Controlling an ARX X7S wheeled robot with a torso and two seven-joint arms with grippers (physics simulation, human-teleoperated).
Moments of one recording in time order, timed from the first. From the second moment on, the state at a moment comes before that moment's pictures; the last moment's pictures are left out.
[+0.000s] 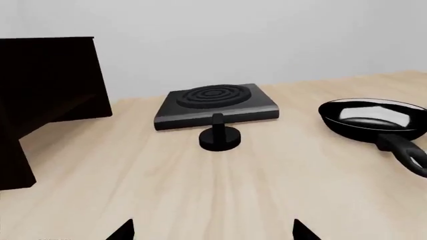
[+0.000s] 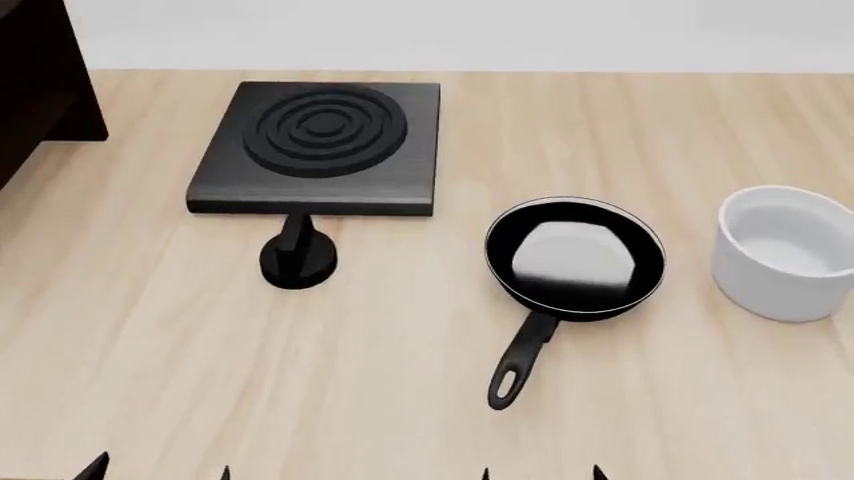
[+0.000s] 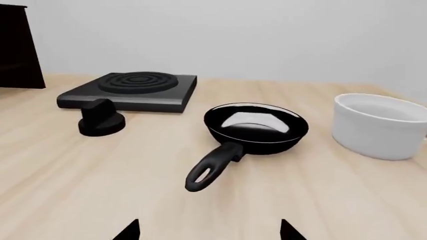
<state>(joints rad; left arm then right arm) 0.02 -0.11 0.15 0.06 -0.01 -0.04 -0.12 0.02 0.10 -0.13 0.00 0.08 0.07 0.07</state>
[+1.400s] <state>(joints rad) -0.82 -0.18 0.24 0.77 -0.11 -1.30 -0.03 0.95 0.36 -0.20 -0.22 0.00 0.86 0.05</state>
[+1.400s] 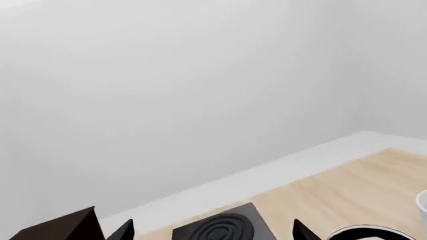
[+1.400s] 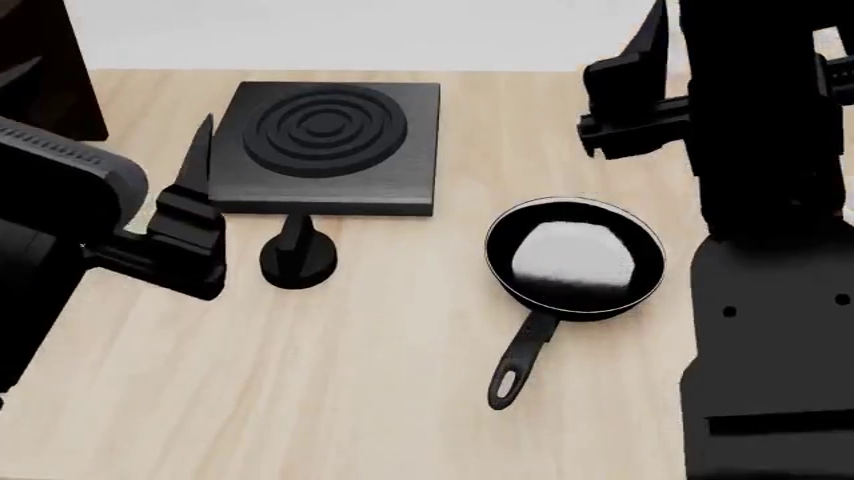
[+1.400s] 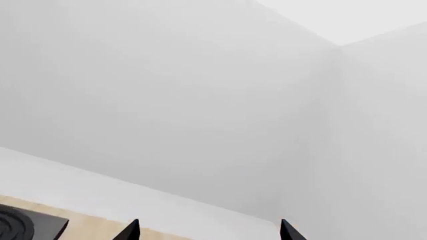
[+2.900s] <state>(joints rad) -1.61 -0.21 0.31 0.24 -0.14 -1.38 0.07 1.56 0.36 -0.41 0.21 -0.05 0.82 -0.12</state>
